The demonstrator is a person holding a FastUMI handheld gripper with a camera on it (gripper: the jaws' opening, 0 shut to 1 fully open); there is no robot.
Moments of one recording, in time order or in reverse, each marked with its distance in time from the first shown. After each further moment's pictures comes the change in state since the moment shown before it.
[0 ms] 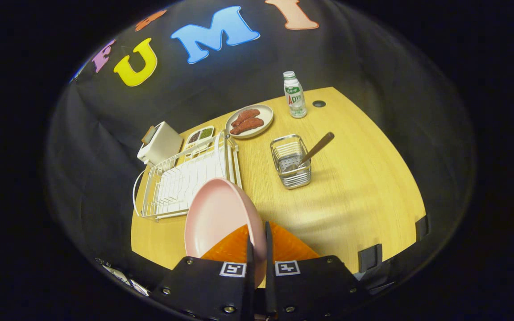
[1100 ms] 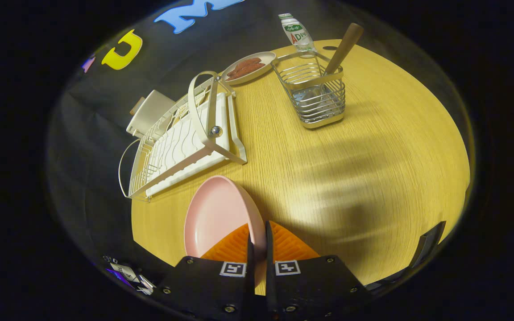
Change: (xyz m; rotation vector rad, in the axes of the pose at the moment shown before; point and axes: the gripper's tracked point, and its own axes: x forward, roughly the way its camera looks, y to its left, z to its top) arm 0.108 0.007 -0.083 0.069 0.177 0.117
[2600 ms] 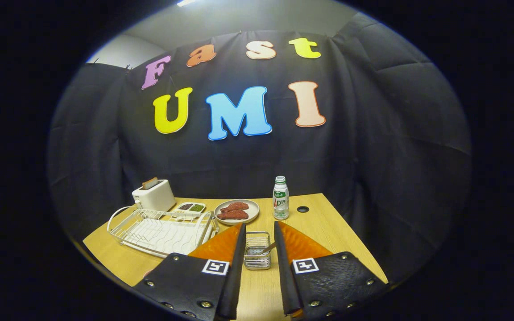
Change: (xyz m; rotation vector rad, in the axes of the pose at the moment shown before) arm -0.208 -0.021 0.161 -0.404 -0.912 -0.165
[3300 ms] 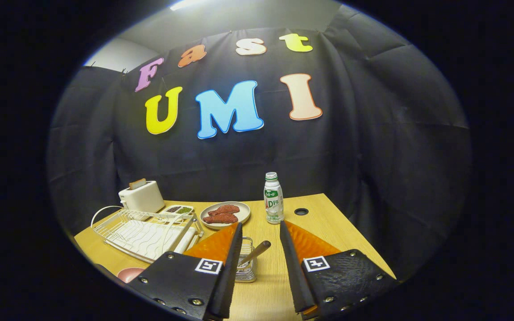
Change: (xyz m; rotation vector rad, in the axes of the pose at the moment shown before) arm 0.085 -0.044 -0.046 0.049 -0.022 0.030
